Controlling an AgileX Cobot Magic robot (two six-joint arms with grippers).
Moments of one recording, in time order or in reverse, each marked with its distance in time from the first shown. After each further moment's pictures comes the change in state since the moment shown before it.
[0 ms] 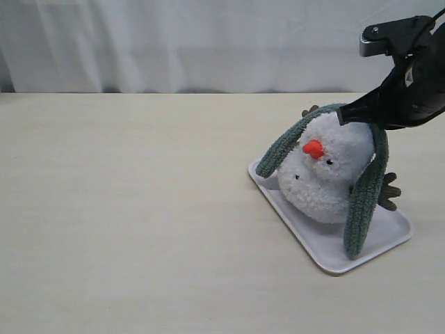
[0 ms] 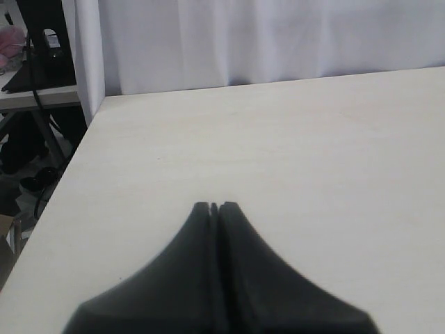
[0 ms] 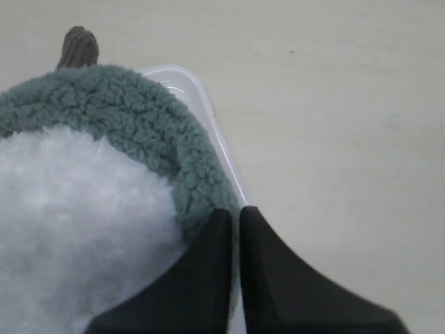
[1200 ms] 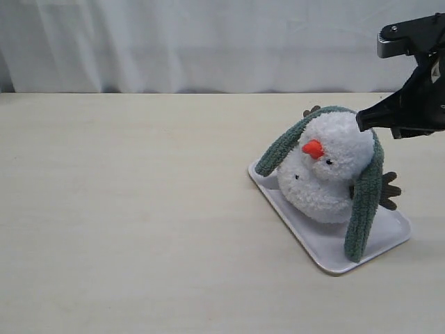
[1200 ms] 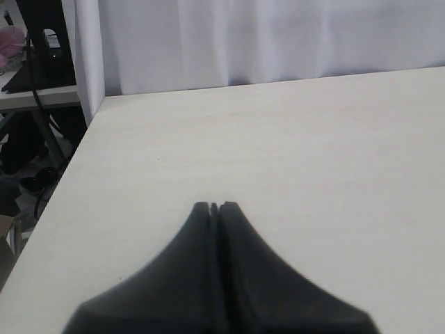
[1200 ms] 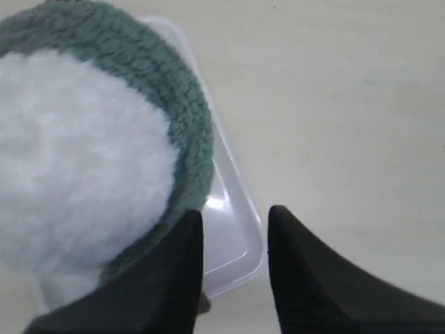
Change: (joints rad) left arm 0.000 0.000 0.000 0.000 0.000 0.000; right arm 0.000 -0.100 0.009 0.068 0.158 -0.093
